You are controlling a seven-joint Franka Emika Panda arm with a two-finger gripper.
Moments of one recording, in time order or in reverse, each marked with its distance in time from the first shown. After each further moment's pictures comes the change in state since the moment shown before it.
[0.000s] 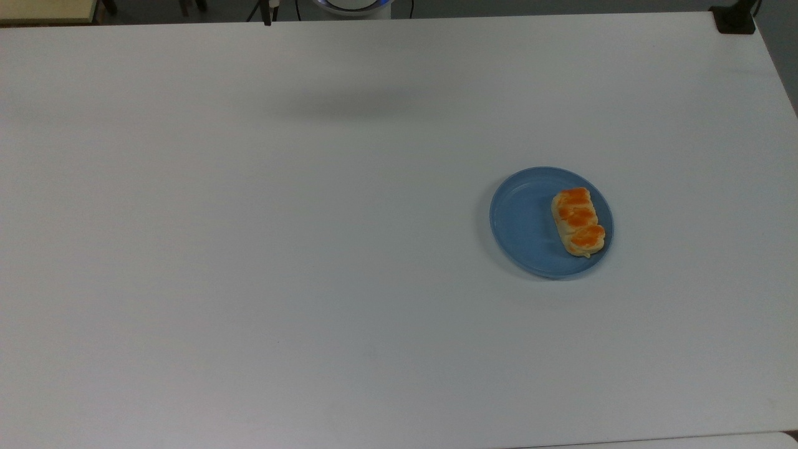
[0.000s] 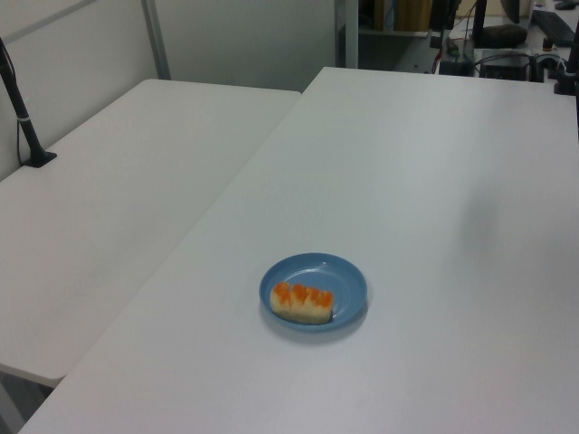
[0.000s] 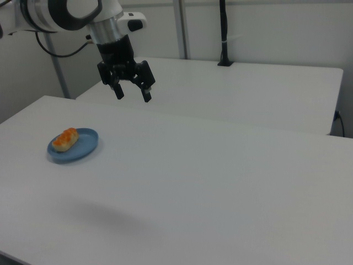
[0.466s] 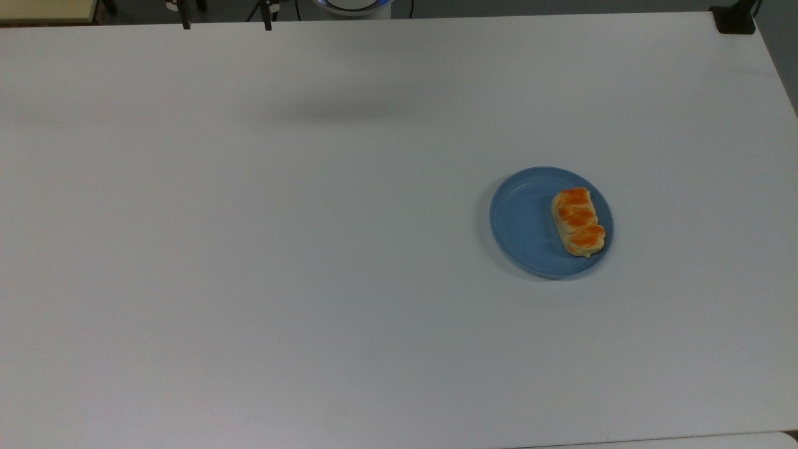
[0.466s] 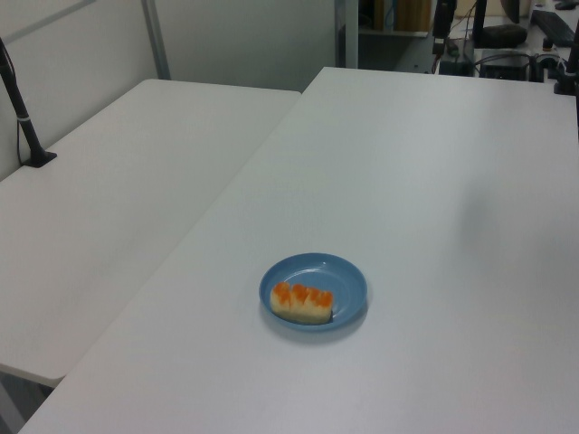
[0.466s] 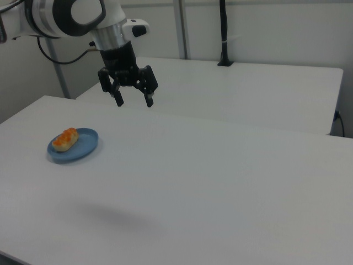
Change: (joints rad) arm -0.002 0.004 -0.003 -0.027 0.000 0.007 -0.135
